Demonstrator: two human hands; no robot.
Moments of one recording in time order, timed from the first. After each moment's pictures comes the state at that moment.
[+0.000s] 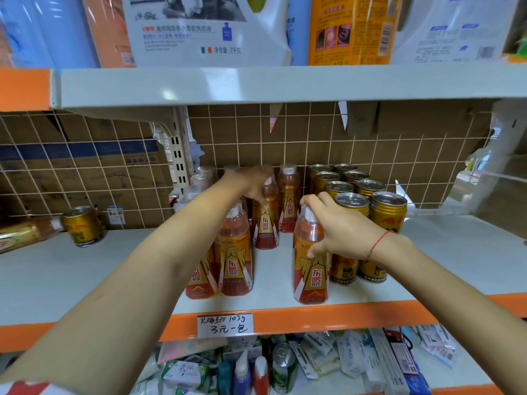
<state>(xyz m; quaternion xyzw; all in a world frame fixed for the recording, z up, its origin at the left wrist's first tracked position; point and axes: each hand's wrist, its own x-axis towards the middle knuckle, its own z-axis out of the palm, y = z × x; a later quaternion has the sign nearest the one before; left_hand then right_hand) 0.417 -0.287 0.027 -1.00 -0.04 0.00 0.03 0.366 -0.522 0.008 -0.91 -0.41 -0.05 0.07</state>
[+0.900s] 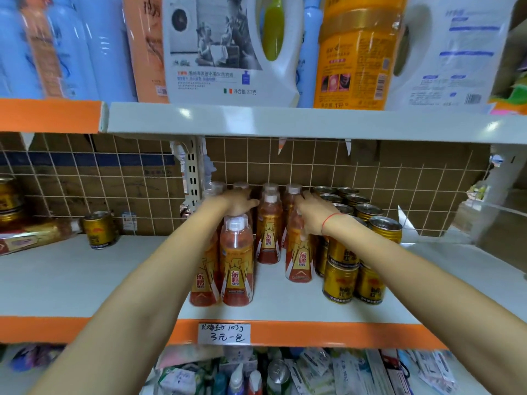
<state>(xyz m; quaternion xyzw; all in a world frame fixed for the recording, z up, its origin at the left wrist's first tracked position) 0.359 -0.282 0.035 -0.98 -0.16 -0.02 -0.13 0.435 -0.463 0.022 -0.92 -0.38 -0.08 0.00</state>
